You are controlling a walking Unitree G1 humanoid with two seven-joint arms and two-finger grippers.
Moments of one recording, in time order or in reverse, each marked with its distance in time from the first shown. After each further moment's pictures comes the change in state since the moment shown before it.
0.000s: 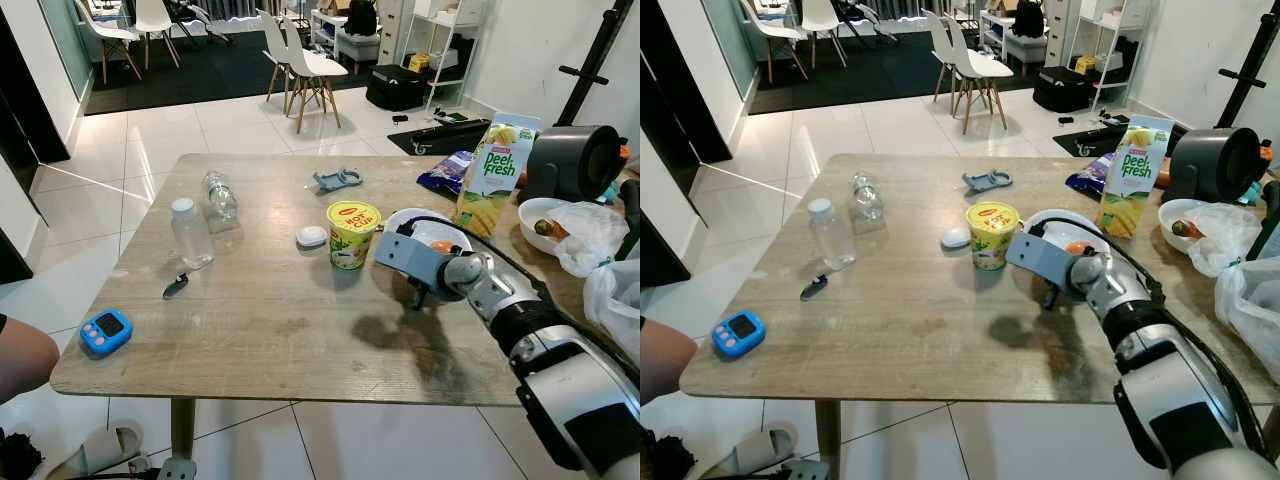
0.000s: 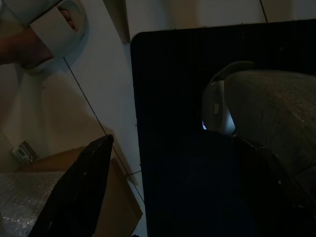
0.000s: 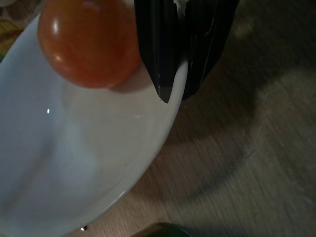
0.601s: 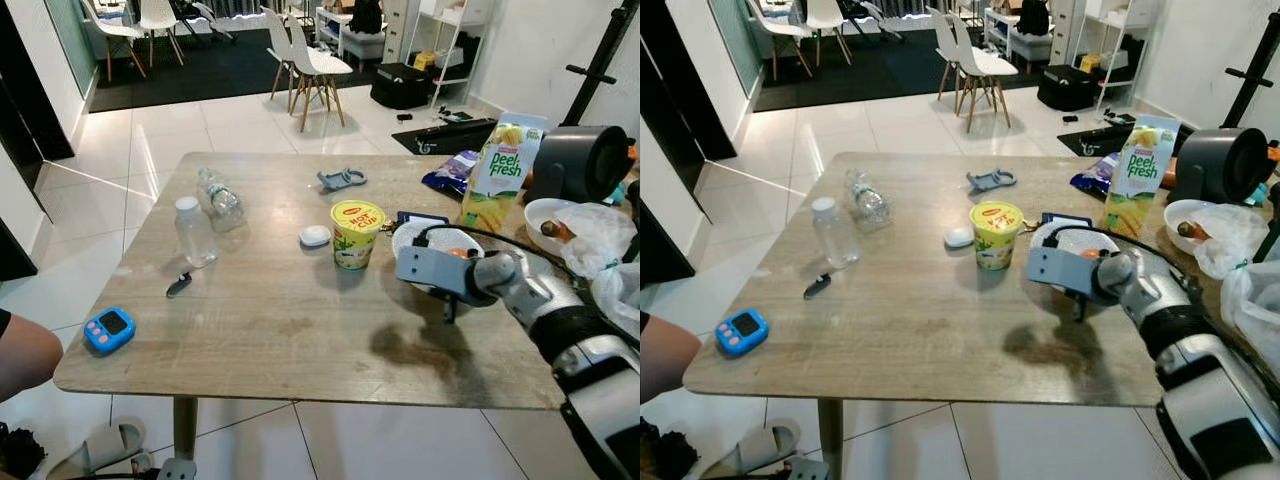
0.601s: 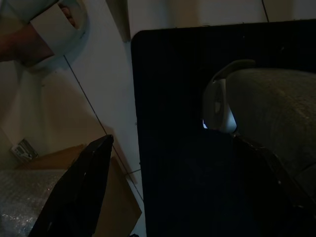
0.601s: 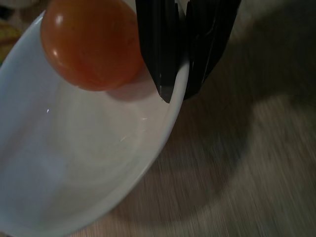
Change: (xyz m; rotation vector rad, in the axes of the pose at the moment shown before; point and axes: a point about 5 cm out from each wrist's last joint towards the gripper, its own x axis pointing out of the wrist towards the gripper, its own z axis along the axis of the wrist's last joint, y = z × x) left arm 0.000 0.000 0.000 -0.002 -0.001 0.000; right arm -0.028 -0.007 -0.035 -0.147 0.068 0.114
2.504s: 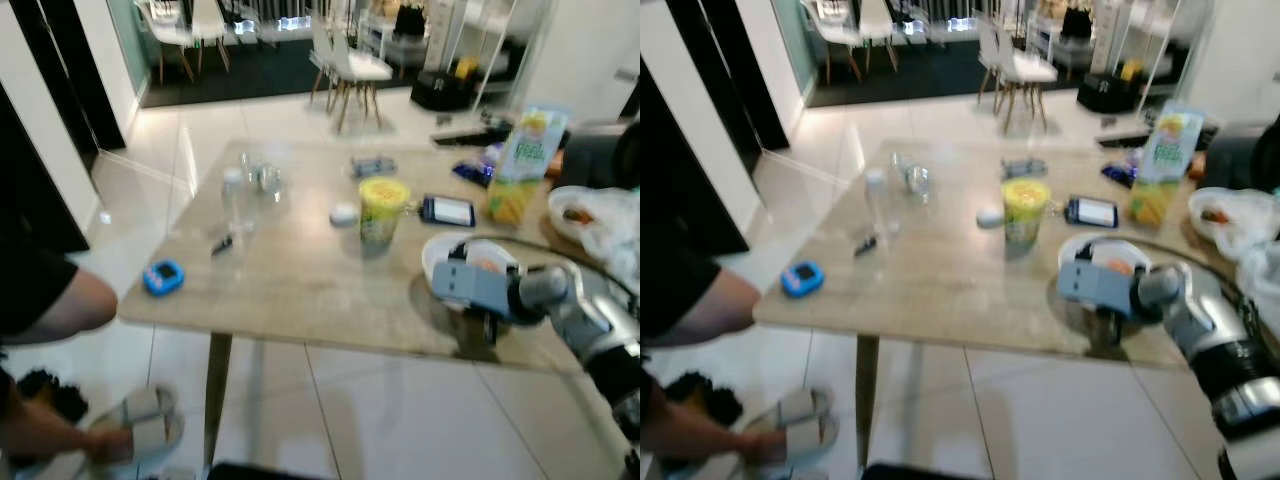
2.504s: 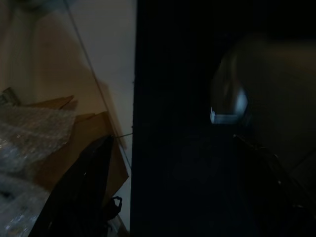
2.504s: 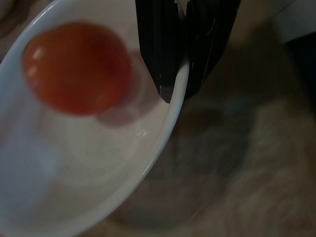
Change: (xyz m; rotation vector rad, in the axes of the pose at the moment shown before) left arm 0.000 -0.003 -0.002 -0.020 0.009 0.003; right arm -0.031 0.012 -0.025 0.023 0.025 0.041
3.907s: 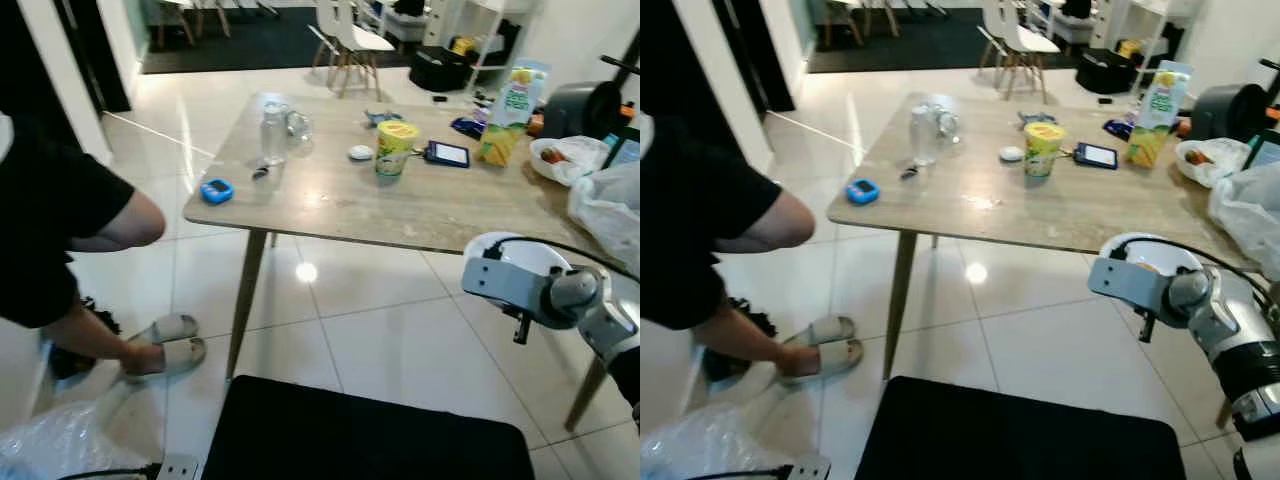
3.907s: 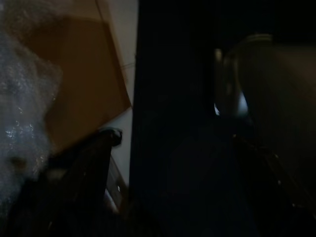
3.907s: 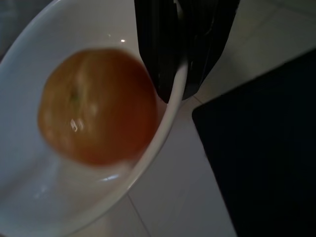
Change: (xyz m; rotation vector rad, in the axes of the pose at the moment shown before) left arm 0.000 -0.004 0.000 -0.003 -0.004 -0.011; right arm 0.001 0.002 -0.047 0.139 0.183 -0.115
